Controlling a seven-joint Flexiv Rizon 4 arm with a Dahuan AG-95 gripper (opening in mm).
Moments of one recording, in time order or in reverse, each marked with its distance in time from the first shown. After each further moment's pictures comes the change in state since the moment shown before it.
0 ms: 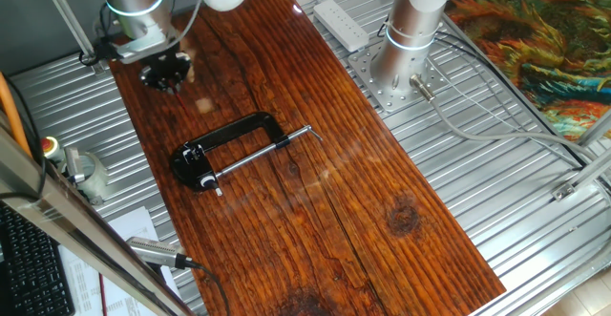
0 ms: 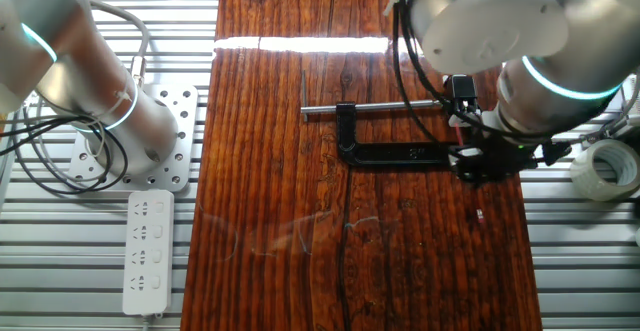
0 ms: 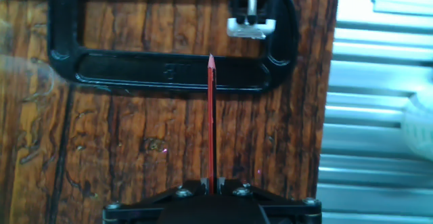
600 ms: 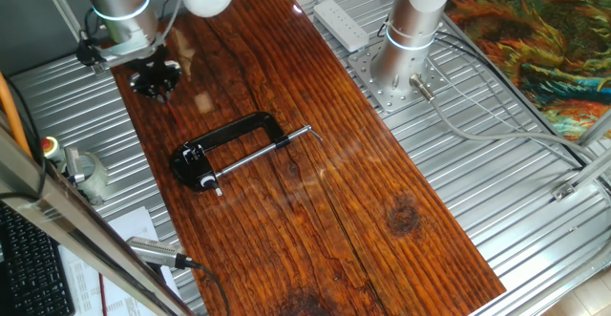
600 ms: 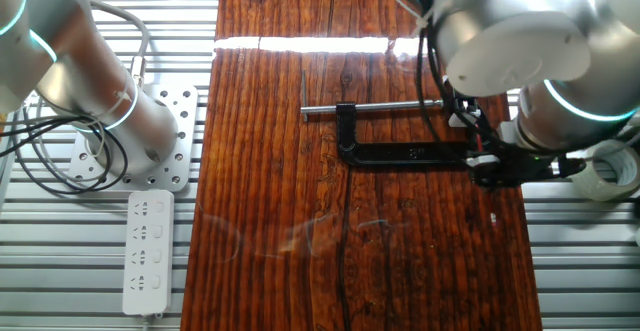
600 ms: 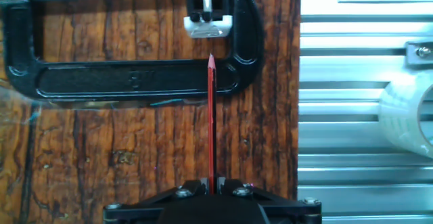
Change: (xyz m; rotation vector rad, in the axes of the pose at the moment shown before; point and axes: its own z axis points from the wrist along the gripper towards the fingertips) arm 0.000 -0.021 0.015 0.014 -0.038 0.010
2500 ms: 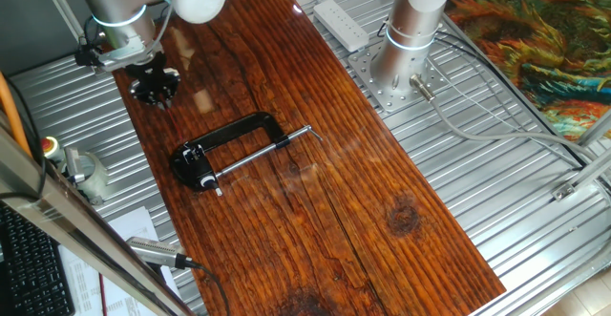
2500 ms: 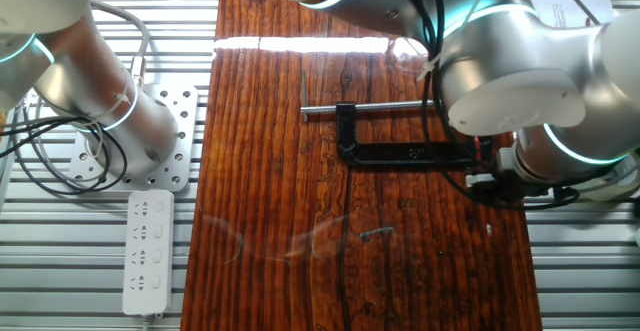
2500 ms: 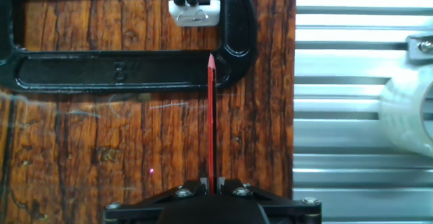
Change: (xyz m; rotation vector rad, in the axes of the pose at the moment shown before) arm 0.004 -0.007 0.039 -0.016 -0.065 0.019
